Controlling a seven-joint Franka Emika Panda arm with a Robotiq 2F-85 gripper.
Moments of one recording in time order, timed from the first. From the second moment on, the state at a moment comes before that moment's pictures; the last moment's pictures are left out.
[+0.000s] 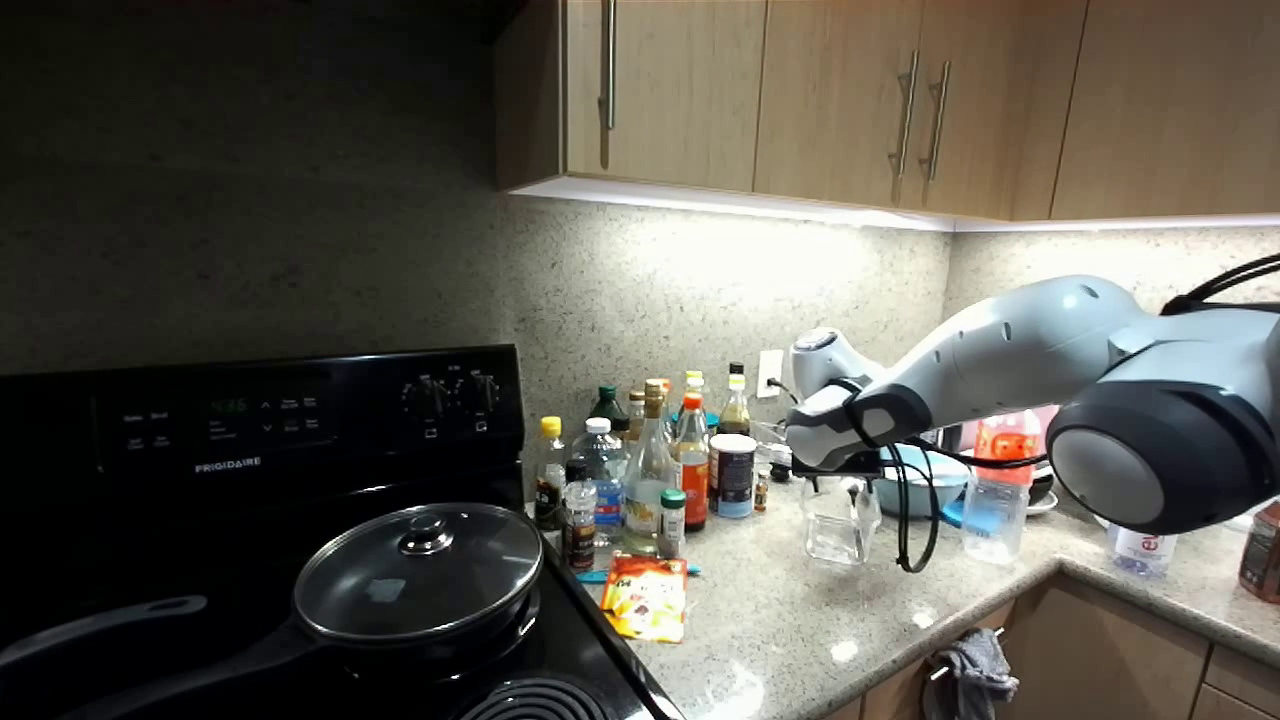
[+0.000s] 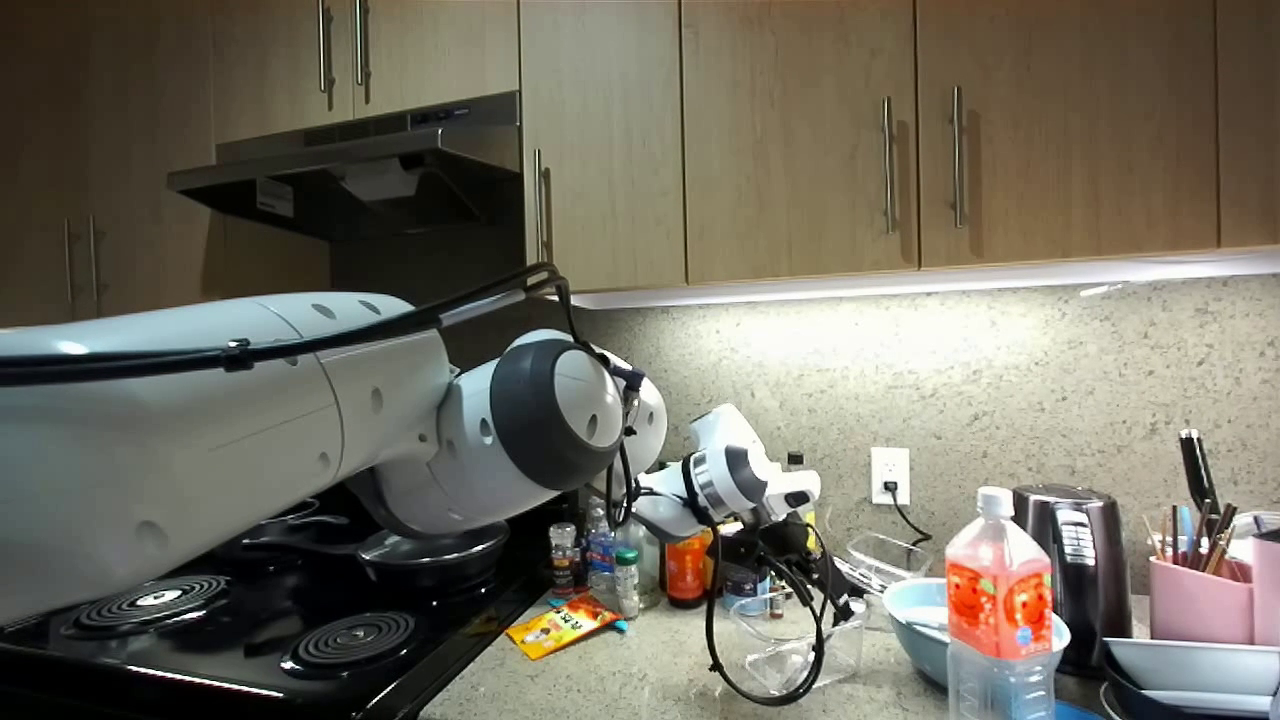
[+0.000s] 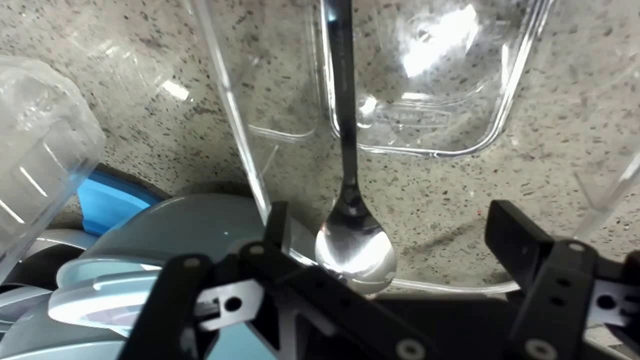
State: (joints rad) arm -0.01 1.30 -0.39 -0.77 -0.13 2.29 0.82
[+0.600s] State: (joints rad) arm -0.03 1.31 -0.36 -0.77 -0.12 2.30 0.80
